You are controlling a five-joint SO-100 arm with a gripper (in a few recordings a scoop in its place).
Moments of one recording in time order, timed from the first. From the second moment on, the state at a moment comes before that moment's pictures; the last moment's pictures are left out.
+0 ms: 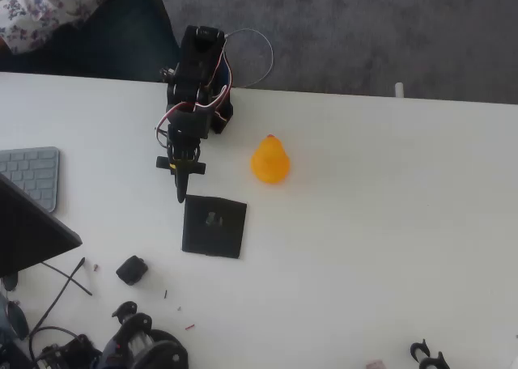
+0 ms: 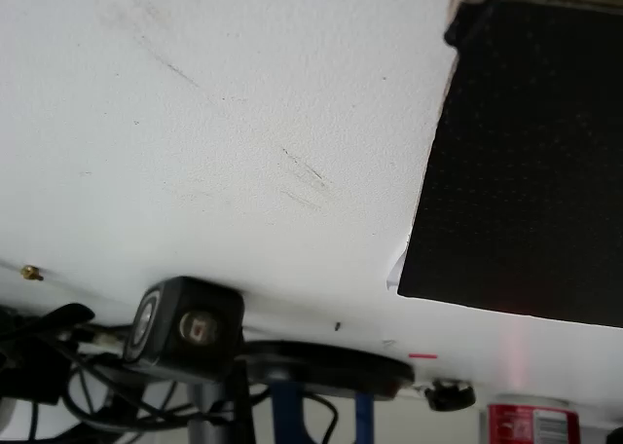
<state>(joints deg) 15.2 183.7 168.0 58.4 -18.3</state>
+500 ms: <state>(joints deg) 15.2 183.6 156.0 49.2 -18.5</state>
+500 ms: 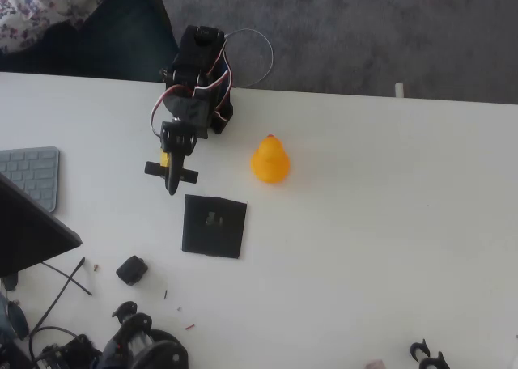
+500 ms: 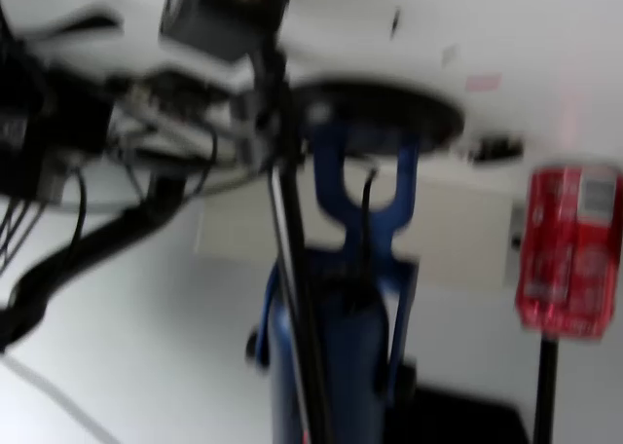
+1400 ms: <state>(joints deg) 10.7 167.6 139.7 49.2 -32.3</state>
